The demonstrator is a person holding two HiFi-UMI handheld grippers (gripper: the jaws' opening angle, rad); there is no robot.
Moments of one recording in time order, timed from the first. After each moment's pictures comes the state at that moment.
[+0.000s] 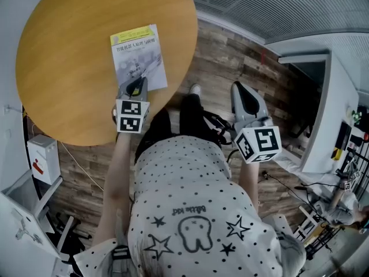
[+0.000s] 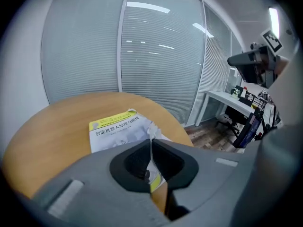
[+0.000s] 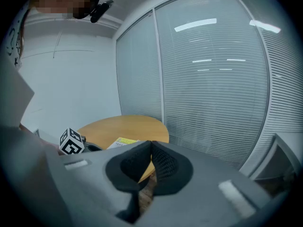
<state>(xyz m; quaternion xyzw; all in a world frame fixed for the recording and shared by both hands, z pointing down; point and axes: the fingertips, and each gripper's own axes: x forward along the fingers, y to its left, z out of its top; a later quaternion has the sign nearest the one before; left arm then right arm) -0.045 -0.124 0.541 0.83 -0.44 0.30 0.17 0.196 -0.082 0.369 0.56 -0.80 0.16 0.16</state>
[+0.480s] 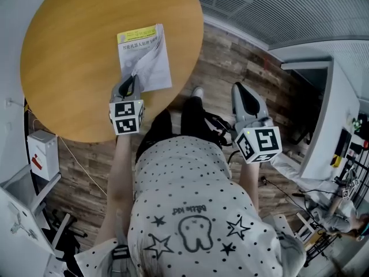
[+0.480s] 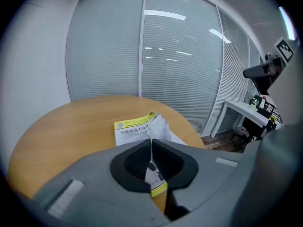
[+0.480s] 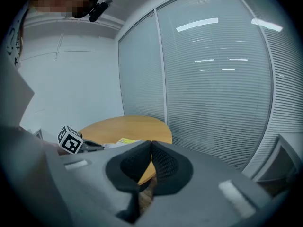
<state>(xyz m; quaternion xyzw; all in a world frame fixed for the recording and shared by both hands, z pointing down) -0.091 -0.129 0.525 0.78 -0.54 0.25 0.19 0.190 -0.084 0.371 0.55 -0.80 0.16 0.16</state>
